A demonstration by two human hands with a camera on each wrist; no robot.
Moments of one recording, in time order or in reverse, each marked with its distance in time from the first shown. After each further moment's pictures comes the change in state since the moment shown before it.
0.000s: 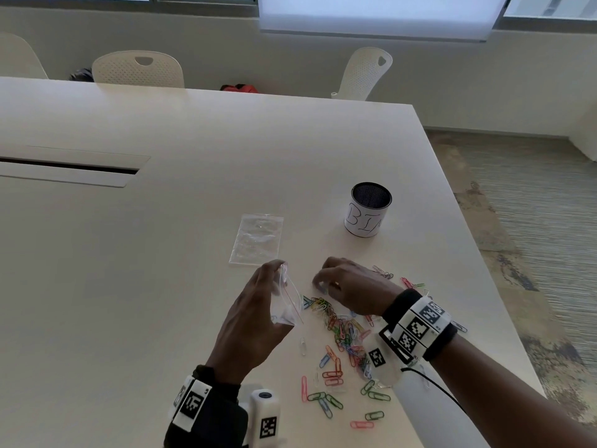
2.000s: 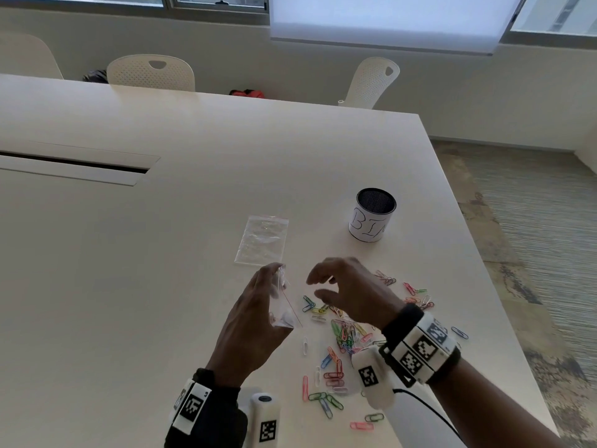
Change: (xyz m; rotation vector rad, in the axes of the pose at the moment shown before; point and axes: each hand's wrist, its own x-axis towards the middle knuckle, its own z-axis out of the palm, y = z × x) left_hand -0.010 0.001 -0.003 -0.049 0.010 -0.057; right_hand -0.018 -0.038 -0.009 0.178 0.250 -0.062
